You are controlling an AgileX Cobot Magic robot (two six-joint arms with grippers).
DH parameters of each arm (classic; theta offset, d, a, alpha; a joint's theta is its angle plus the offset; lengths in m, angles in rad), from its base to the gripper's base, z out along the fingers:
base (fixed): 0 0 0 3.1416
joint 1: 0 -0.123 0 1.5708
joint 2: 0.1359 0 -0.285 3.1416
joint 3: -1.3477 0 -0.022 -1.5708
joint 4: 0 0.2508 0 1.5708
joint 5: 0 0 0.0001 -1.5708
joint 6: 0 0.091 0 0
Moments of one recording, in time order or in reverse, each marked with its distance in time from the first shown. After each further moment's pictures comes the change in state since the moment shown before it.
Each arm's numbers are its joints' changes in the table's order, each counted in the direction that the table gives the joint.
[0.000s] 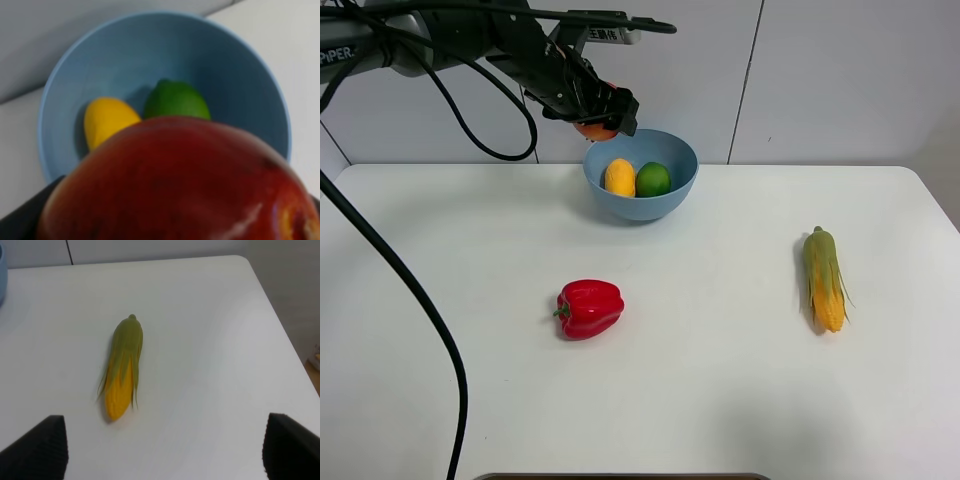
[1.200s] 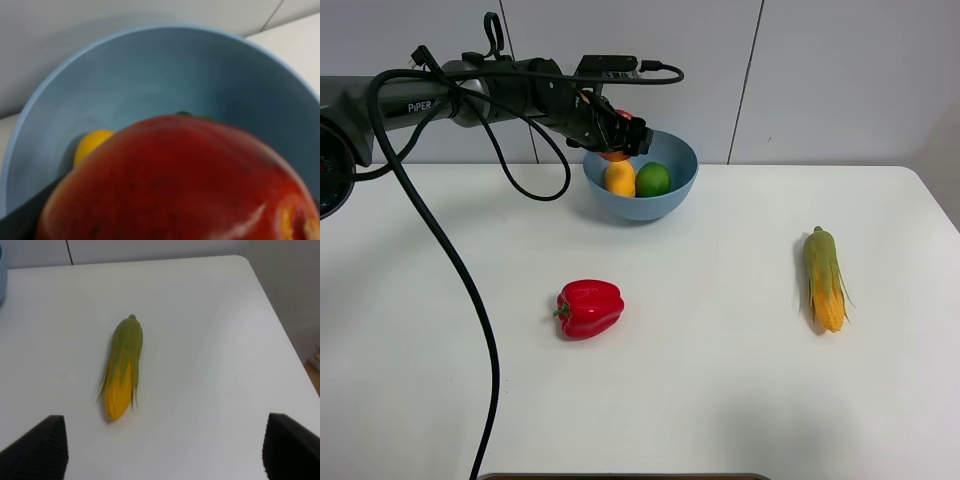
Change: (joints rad) left arm 0.003 0.157 0.000 -0.065 0.242 -0.004; right arm 0.000 0.000 0.000 0.000 0.000 0.000
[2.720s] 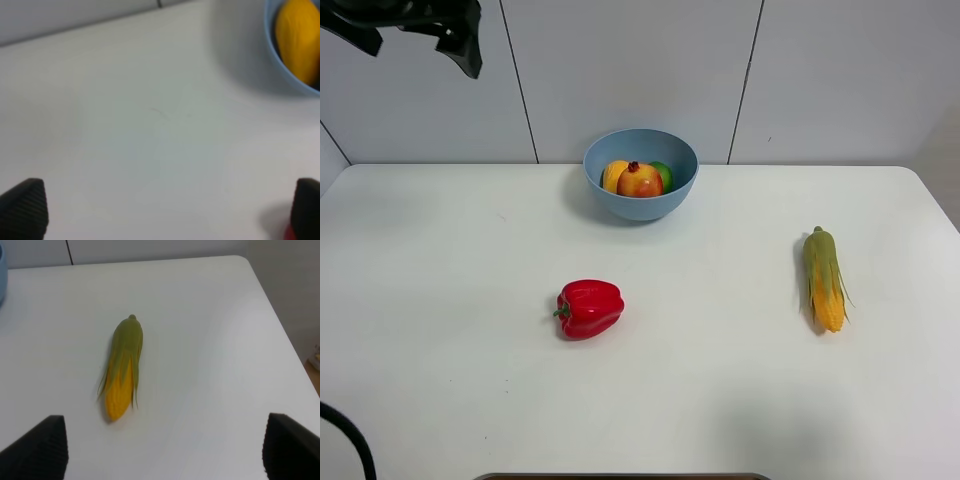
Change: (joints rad) left arm -0.060 -0.621 0.002 0.562 -0.885 -0.345; right arm 0.000 0.000 0.000 0.000 0.000 0.000
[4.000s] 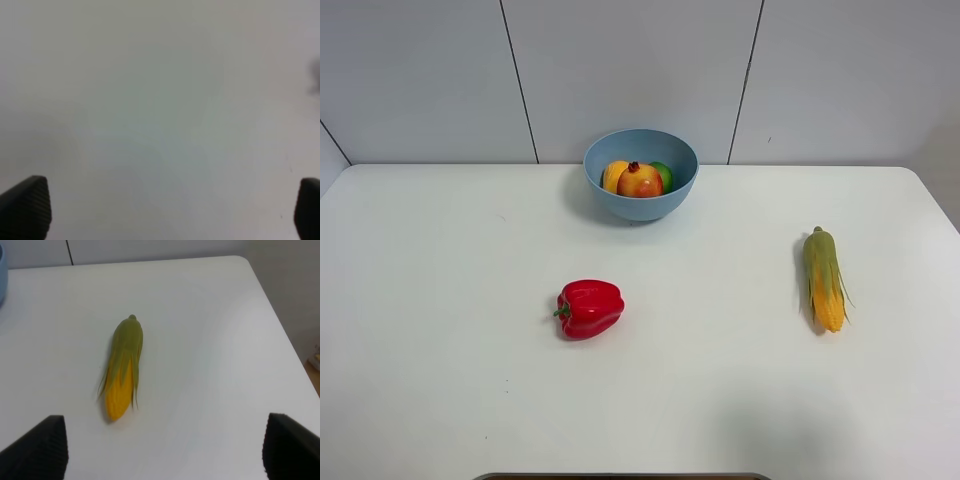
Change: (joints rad) left arm -0.308 -1.090 -1.082 -0.191 0.089 0.064; right arm 0.000 0.000 0.000 0.000 0.000 0.000
